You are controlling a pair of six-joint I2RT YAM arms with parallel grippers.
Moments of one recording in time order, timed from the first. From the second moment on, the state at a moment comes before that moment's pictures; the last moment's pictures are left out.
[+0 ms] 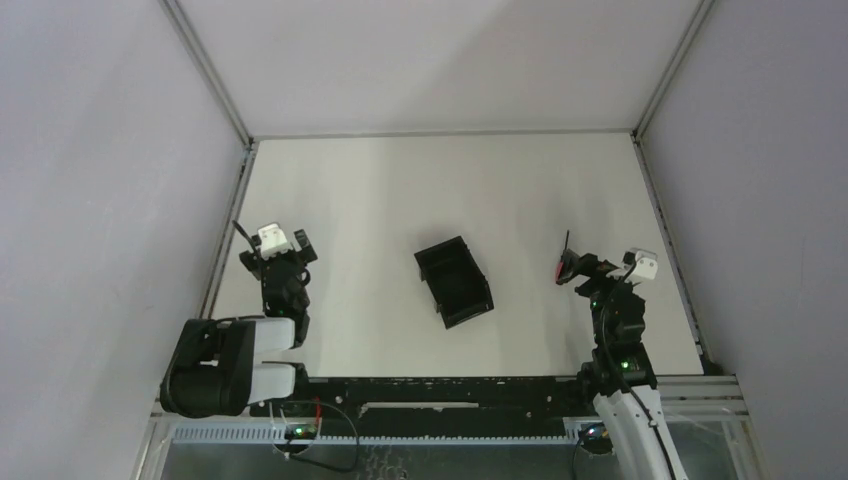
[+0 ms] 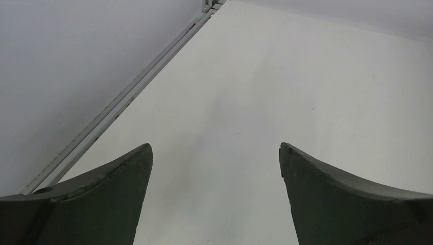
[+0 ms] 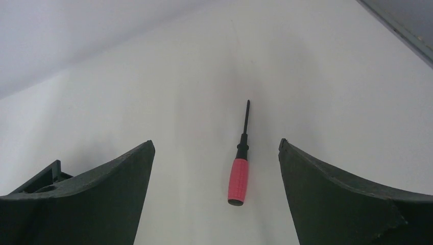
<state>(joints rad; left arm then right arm) -0.06 1.28 0.12 1.11 -0.49 -0.03 0.10 0.20 0.14 -0.05 0.21 0.36</state>
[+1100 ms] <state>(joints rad) -0.06 1.28 0.12 1.11 -0.49 -0.03 -0.02 1.80 1.13 -0.71 -0.01 0.29</state>
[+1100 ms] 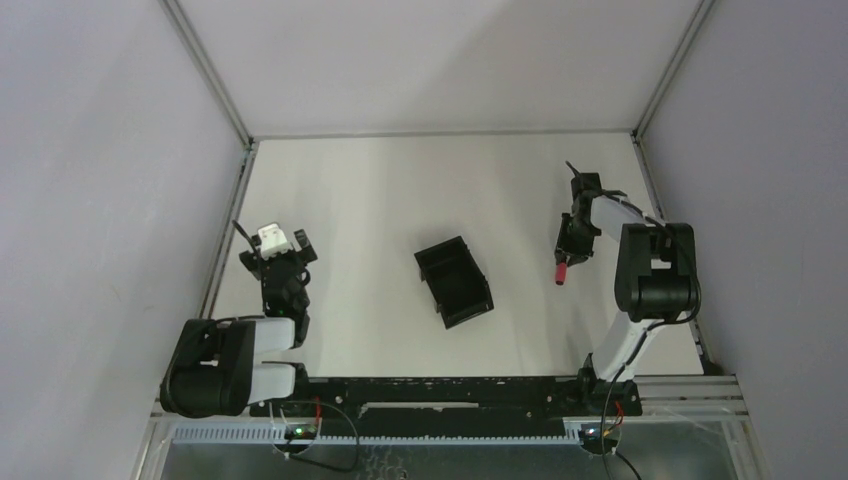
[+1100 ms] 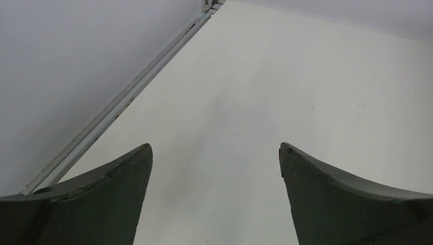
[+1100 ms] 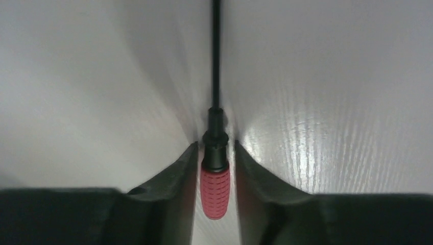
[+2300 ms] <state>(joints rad) -0.06 1.28 0.12 1.11 -0.49 -0.03 0.85 1.62 1.25 -0.68 0.12 -0.10</state>
